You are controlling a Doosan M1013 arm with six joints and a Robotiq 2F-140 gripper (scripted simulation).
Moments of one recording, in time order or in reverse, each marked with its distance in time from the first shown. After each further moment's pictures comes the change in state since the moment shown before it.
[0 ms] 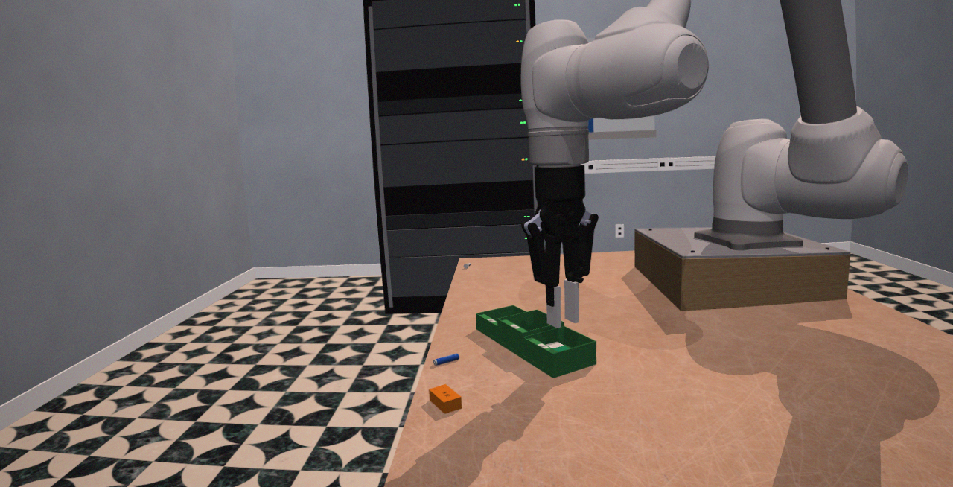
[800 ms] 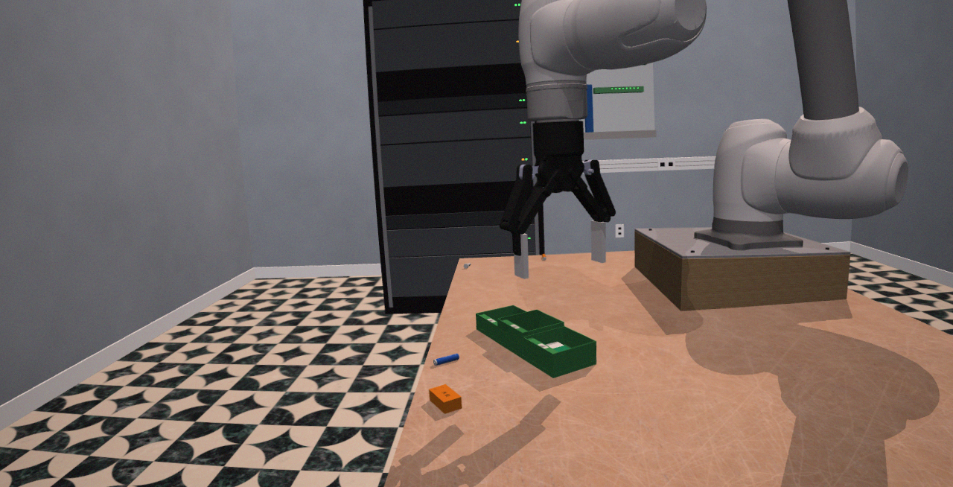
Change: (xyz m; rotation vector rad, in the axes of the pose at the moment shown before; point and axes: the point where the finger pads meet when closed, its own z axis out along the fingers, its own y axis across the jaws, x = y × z) arm 0.000 0.000 -0.065 0.000 0.000 0.000
